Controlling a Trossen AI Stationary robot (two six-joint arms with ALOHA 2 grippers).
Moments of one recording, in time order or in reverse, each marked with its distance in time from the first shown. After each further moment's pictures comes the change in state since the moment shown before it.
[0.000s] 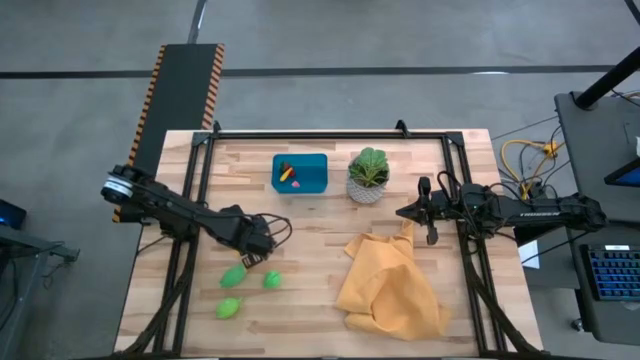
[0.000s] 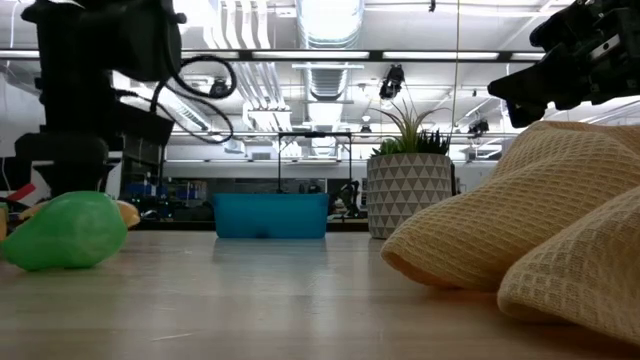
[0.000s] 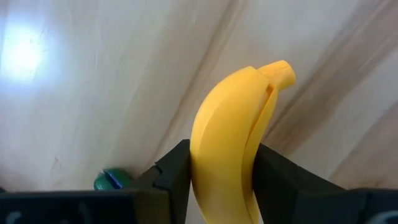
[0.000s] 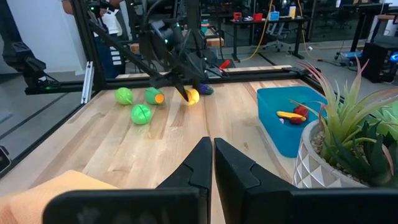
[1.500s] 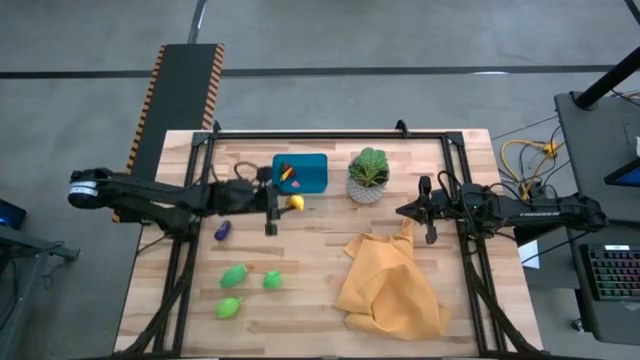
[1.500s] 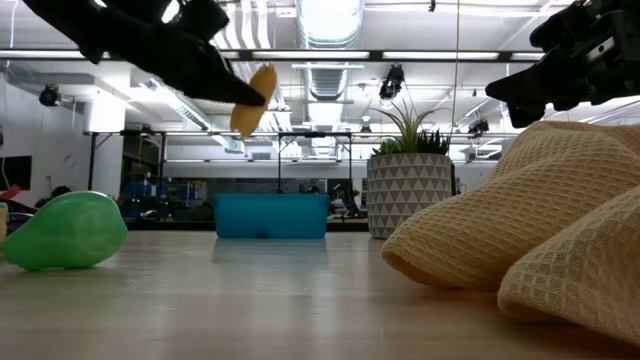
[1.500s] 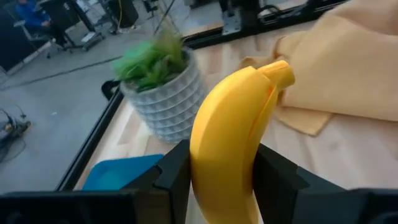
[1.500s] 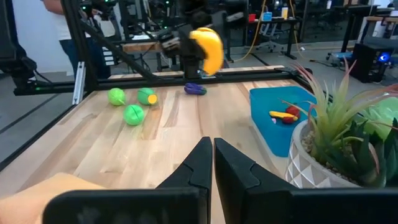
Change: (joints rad) left arm 0.323 -0.369 -0.229 1.137 0.038 1.024; right arm 0.000 0.000 0.000 0.000 0.027 -0.005
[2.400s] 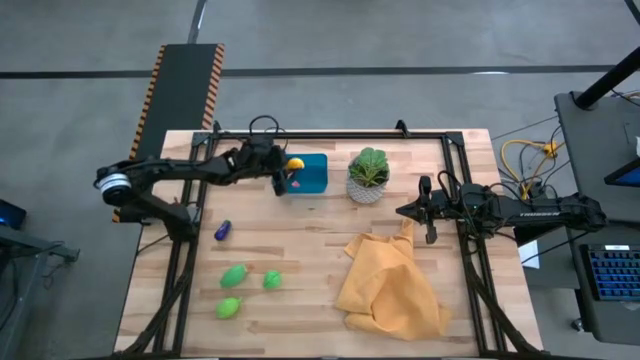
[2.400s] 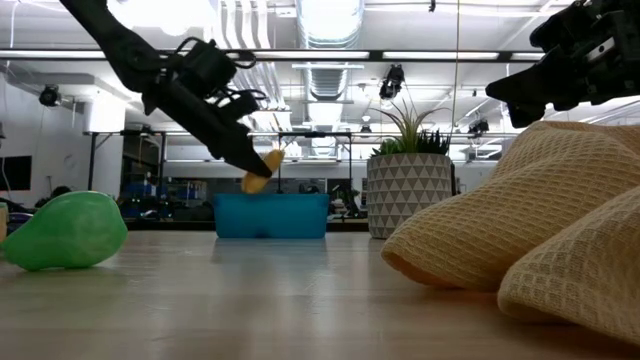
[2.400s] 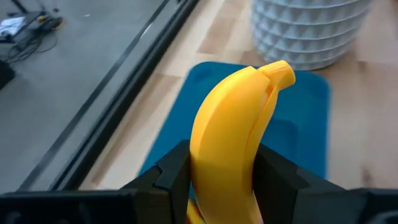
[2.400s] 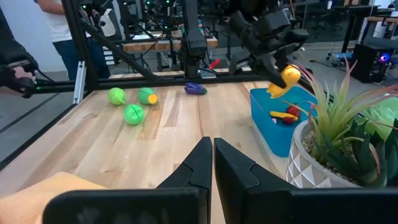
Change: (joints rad) left arm 0.492 0.301 0.095 -0.003 0.201 0.001; right arm 0.000 0.000 0.000 0.000 0.000 -0.003
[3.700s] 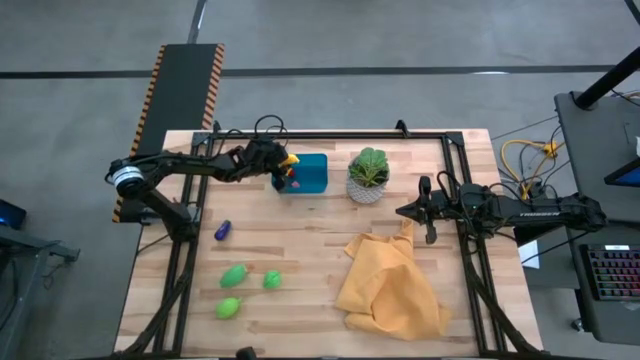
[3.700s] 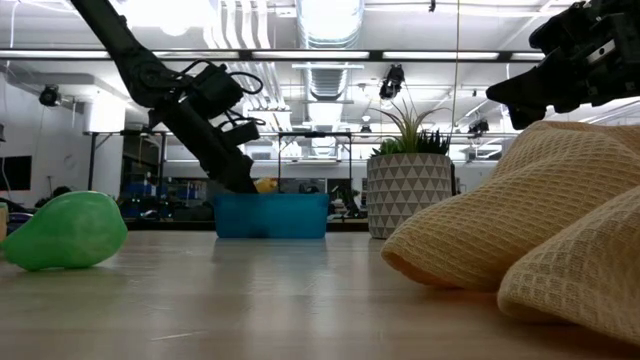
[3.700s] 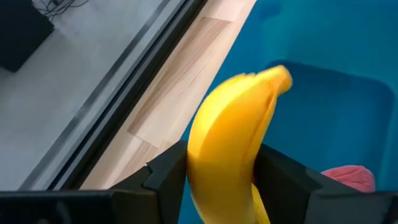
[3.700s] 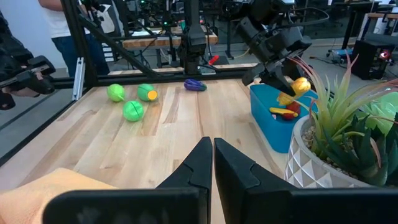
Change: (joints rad) left arm 0.055 0.111 0.018 -0.017 -0.135 -0.010; right arm 0.000 0.000 0.000 -0.015 0.001 0.000
